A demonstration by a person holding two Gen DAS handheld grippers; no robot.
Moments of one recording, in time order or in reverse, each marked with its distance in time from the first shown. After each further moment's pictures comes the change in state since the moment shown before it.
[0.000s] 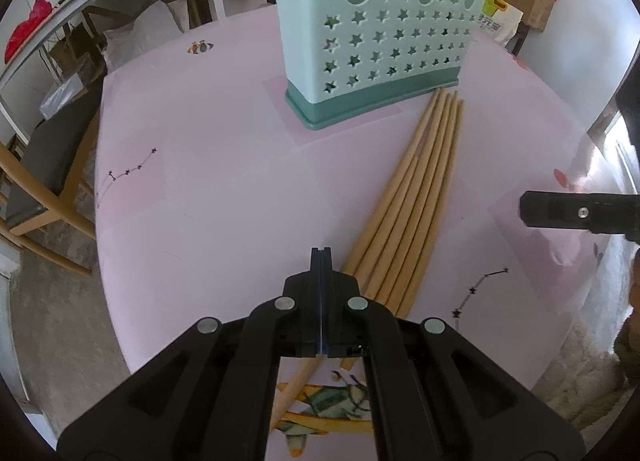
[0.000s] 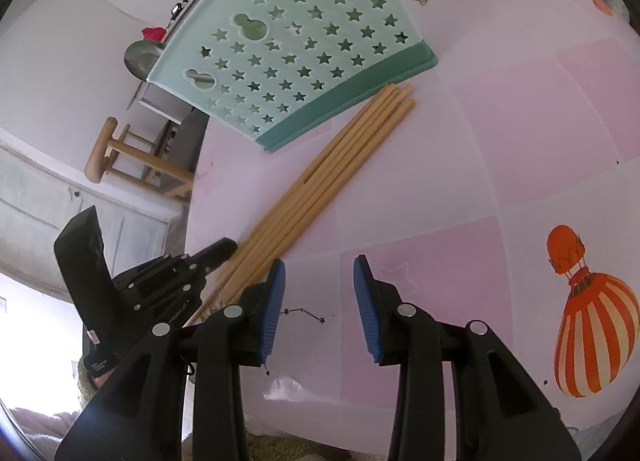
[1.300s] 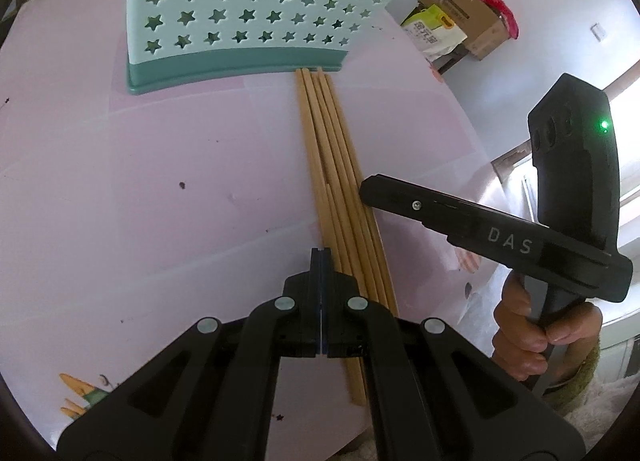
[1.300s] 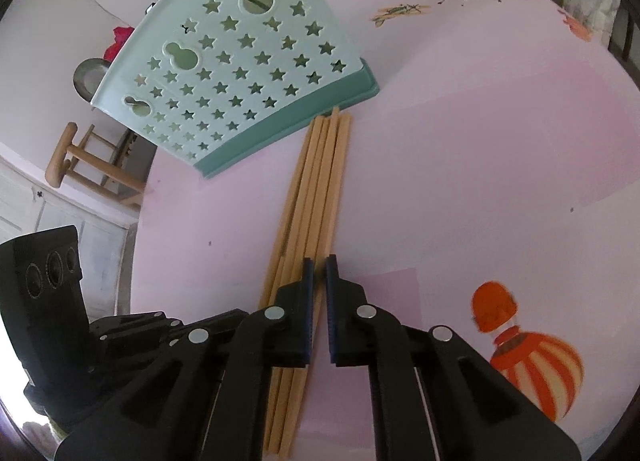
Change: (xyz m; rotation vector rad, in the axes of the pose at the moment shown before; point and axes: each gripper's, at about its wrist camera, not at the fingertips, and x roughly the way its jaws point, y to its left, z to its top) left arm 0.034 -0.073 0.021 -0.177 0.090 -0.434; right arm -0.002 -0.020 0.019 -0.045 -0.047 -0.162
